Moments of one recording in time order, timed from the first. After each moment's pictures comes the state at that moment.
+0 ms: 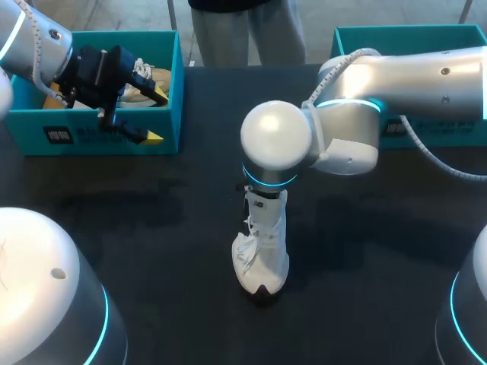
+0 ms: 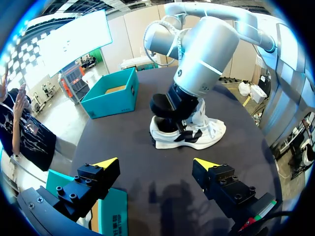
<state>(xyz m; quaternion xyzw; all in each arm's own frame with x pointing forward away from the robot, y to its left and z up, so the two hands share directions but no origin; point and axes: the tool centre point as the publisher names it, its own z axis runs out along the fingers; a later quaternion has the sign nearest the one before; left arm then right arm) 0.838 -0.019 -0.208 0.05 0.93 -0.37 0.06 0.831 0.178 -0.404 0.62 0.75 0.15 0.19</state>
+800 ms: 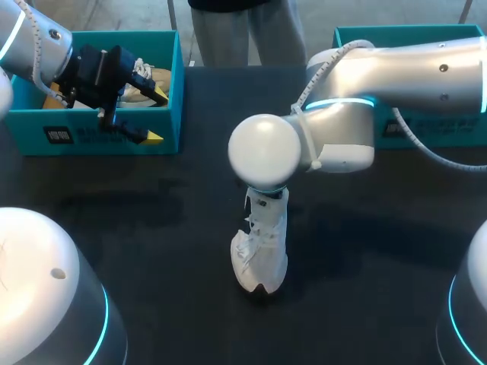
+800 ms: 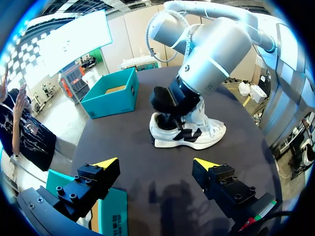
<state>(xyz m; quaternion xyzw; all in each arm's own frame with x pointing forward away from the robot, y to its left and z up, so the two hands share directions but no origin) 0.838 -0.019 -0.208 0.05 0.93 -0.37 0.06 0.846 0.167 -0.385 0.60 0.74 0.15 0.26</state>
